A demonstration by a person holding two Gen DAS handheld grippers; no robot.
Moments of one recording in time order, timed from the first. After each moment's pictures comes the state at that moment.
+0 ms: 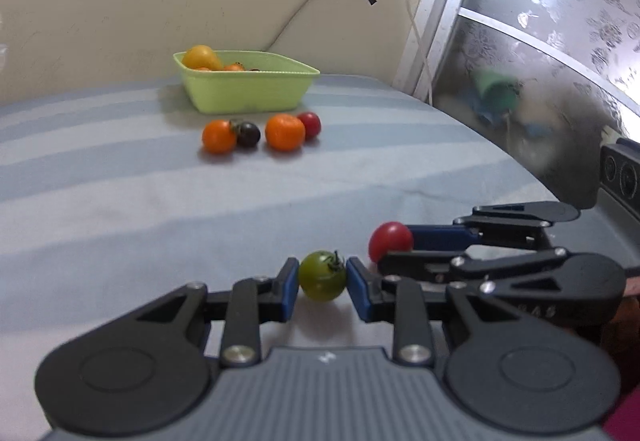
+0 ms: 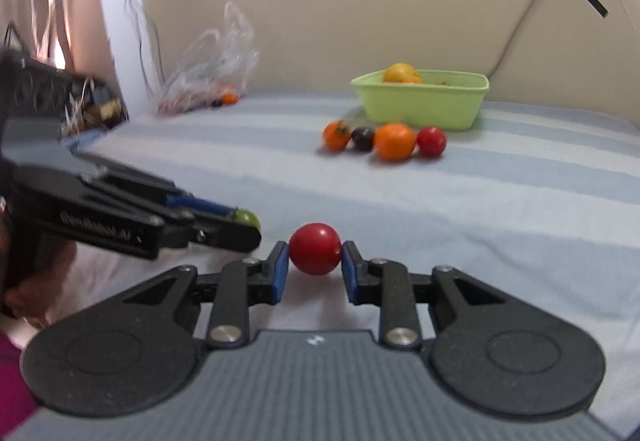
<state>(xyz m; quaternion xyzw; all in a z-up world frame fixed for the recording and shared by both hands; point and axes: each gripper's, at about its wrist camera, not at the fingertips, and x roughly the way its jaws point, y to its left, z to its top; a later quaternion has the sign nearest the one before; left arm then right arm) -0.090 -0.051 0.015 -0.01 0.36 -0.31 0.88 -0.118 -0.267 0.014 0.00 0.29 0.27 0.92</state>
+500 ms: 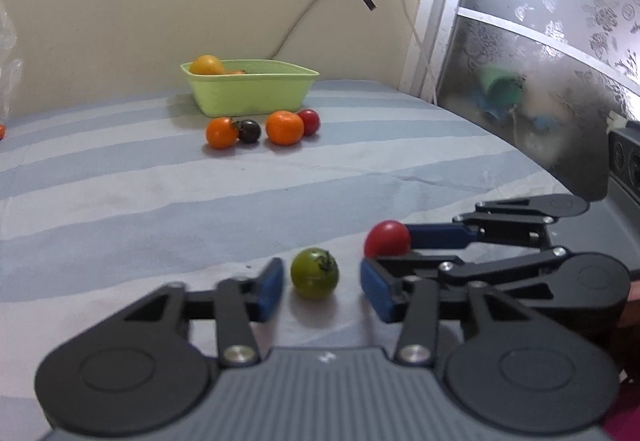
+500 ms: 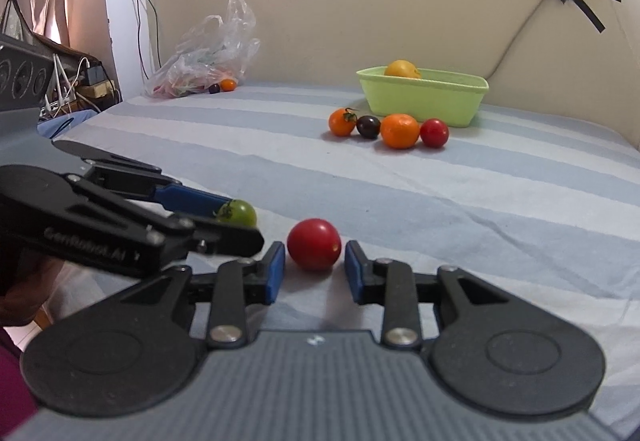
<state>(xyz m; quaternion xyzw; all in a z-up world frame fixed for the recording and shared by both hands) -0.110 -0.058 0.009 0.01 0.33 -0.29 0.90 -0.127 -0.255 0.010 -0.02 0.29 0.25 0.92</state>
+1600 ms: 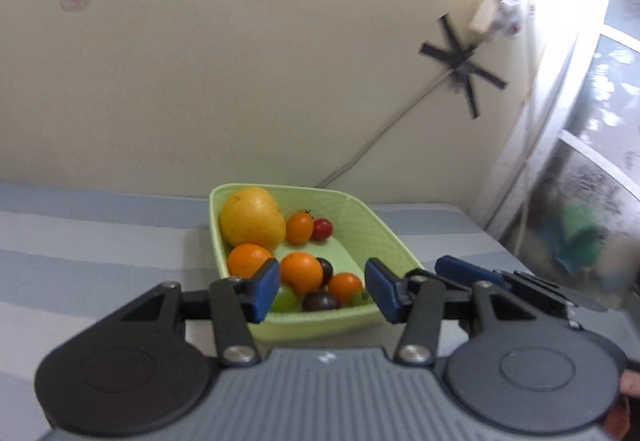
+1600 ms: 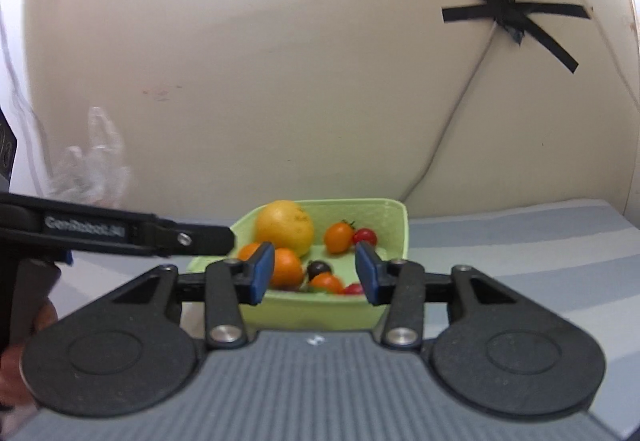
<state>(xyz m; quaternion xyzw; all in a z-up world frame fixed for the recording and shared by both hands) 0.110 -0.076 0.067 -0.09 0.30 -0.24 0.92 0.067 -0.288 0.050 0.06 0.21 0.16 0.96</state>
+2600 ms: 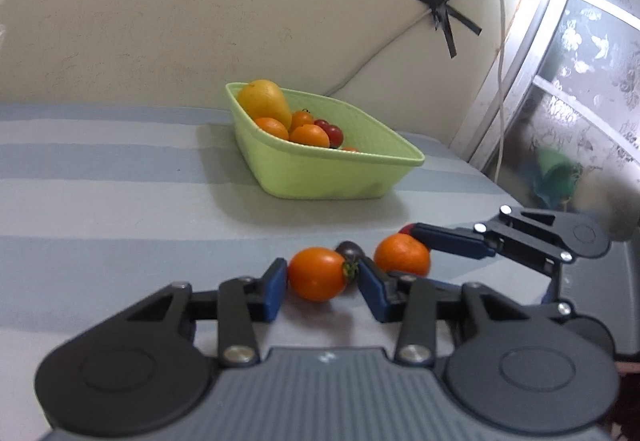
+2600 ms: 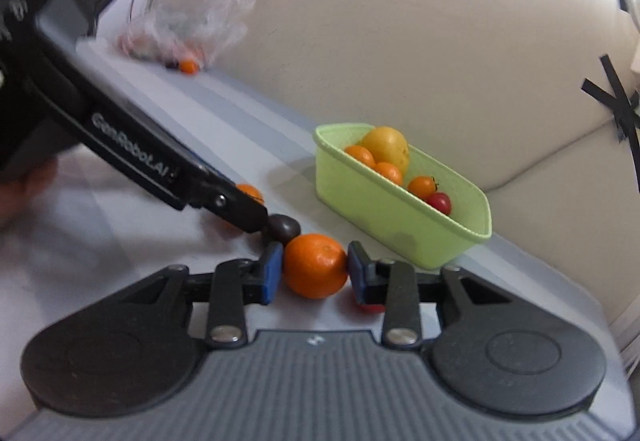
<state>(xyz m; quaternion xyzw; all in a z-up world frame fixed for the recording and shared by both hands) 0.048 -0.041 0.010 -0.09 0.34 -0.28 0.90 0.015 -0.223 0.021 -0.21 0.22 0.25 0.92</state>
